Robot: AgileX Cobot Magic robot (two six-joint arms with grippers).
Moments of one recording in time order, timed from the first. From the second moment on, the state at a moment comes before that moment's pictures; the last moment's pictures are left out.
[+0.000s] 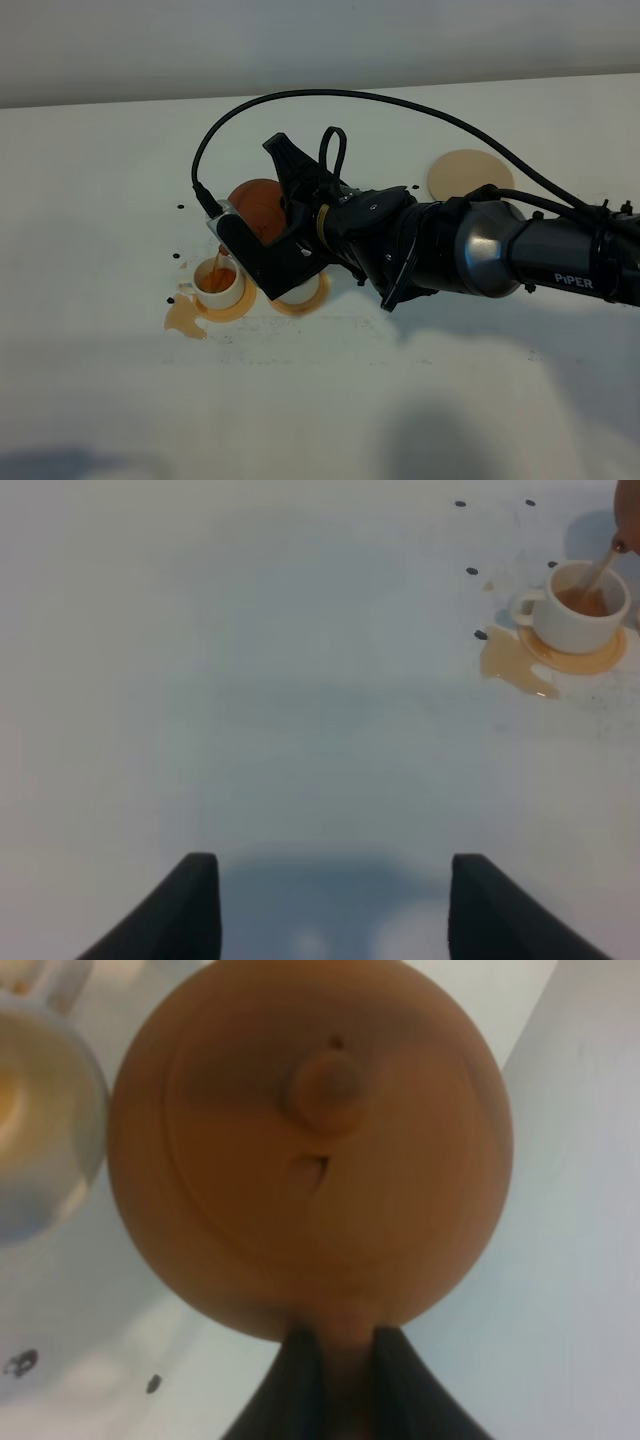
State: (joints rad) left arm 0.09 0.00 -0.45 -0.06 1.06 0.06; right arm 0.78 2.01 -1.28 -1.53 0.30 -0.04
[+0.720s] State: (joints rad) left arm 0.09 0.00 -0.45 -0.06 1.06 0.06; right arm 0.78 2.01 -1.28 -1.54 0.31 -0.07
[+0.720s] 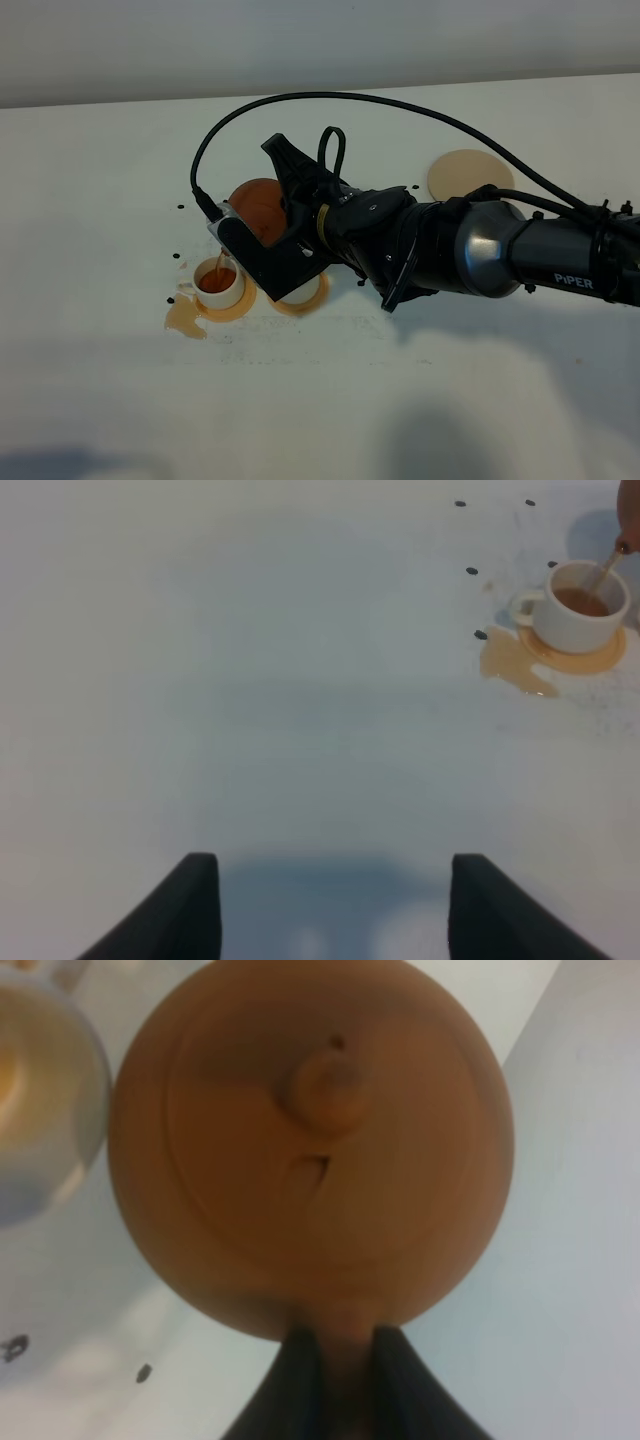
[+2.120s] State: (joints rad) left arm 0.09 0.00 -0.45 -0.06 1.06 0.06; right arm 0.78 2.01 -1.28 -1.60 0.33 -0.07
